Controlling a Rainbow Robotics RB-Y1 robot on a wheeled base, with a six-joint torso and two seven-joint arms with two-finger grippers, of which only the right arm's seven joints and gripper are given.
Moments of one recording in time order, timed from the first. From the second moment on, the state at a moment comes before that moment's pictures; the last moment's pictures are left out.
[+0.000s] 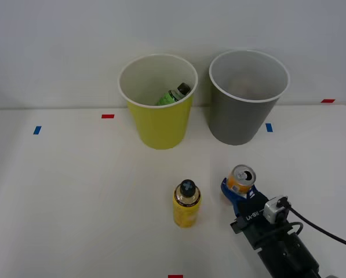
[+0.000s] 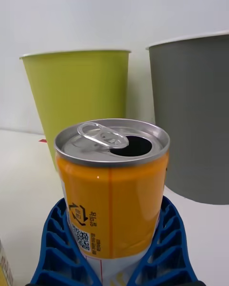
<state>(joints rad) 0.32 -0.37 0.36 -1.69 0.09 -0.55 1.27</state>
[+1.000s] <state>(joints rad) 0.09 -0.36 0.23 -2.04 -0.25 -0.17 1.23</state>
